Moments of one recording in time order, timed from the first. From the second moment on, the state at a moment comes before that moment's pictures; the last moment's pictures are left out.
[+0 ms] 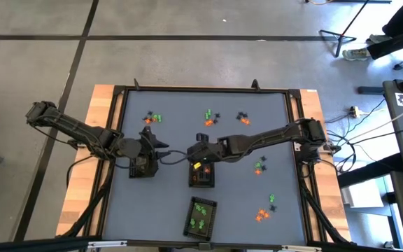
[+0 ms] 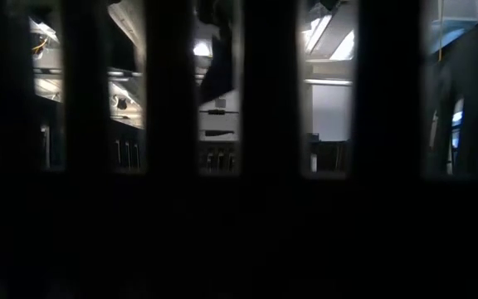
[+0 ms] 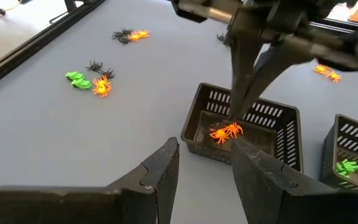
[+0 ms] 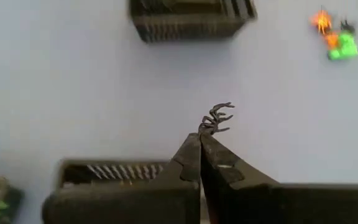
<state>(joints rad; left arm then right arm) -0.32 0.93 0.61 -0.27 -0.49 -0.44 0.15 1.94 1.51 -0.37 0.13 0.04</state>
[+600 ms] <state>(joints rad) -0.32 1.09 0.61 -0.15 -0.32 -0.33 0.16 1.93 1.51 -0.24 -0.02 -0.01</state>
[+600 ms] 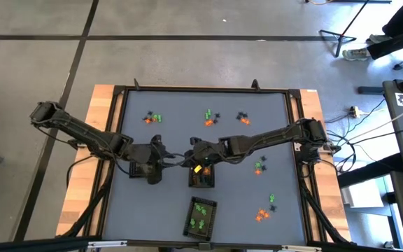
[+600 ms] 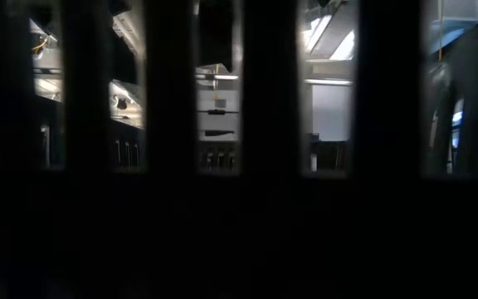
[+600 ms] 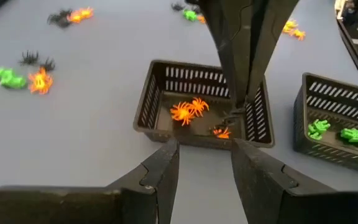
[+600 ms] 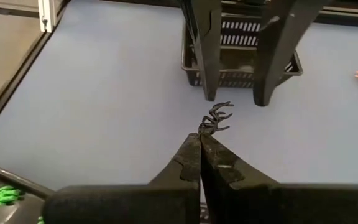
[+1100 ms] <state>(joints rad) -0.32 1.16 0.61 -0.05 -0.32 -0.28 0.16 1.93 1.51 -0.22 -0.04 -0.02</state>
